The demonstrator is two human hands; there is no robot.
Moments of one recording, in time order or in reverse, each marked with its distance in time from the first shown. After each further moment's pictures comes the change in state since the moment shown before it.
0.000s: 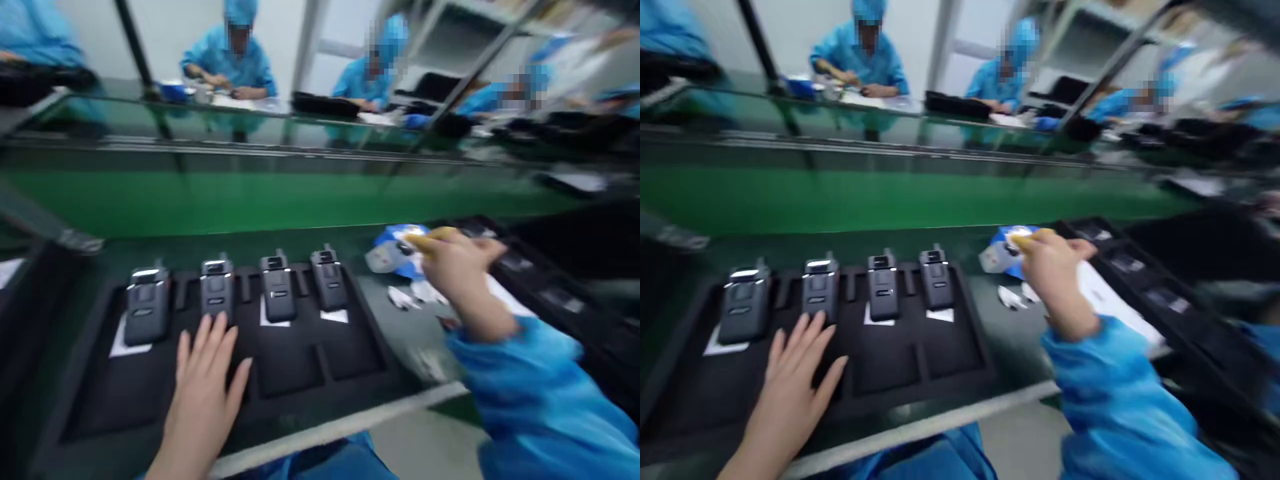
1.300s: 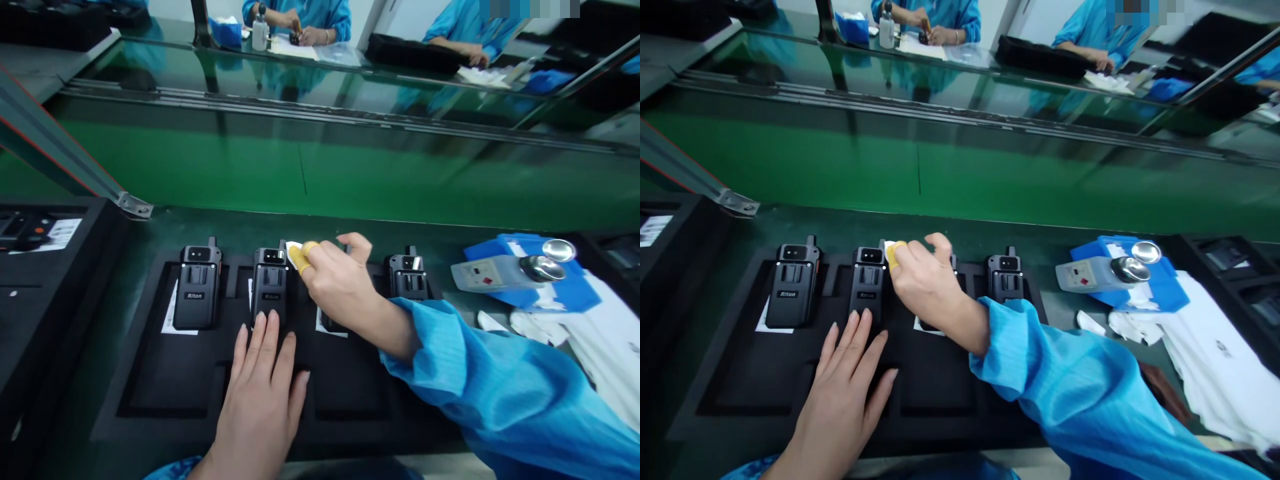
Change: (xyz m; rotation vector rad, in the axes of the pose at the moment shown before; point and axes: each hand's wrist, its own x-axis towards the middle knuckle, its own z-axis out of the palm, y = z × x) left_hand 0.011 0.010 -0.005 -0.012 -0.076 -0.083; right_hand 0.029 -0.251 -0.005 0.275 0.220 -0.697
